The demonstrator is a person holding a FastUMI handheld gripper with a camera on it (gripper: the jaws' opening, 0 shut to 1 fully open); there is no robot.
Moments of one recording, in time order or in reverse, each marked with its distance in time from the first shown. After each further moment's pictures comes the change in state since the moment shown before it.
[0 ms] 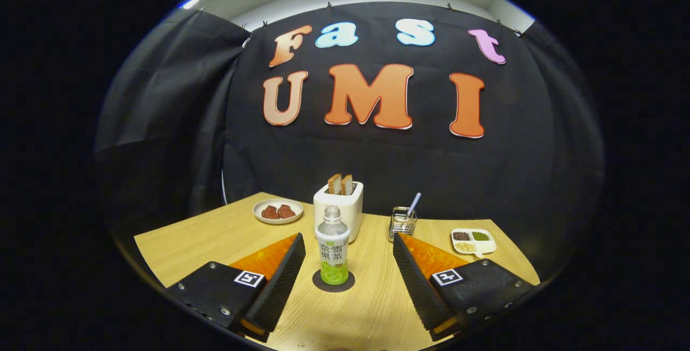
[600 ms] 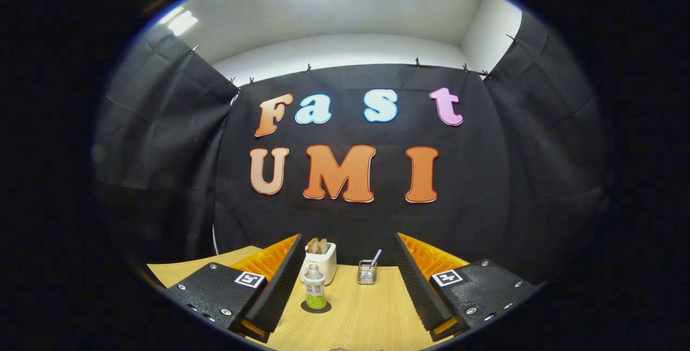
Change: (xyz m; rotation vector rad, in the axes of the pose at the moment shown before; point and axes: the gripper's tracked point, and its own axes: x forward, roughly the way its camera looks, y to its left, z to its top) arm -0.141 -0.064 0.125 0.034 -0.288 -0.153
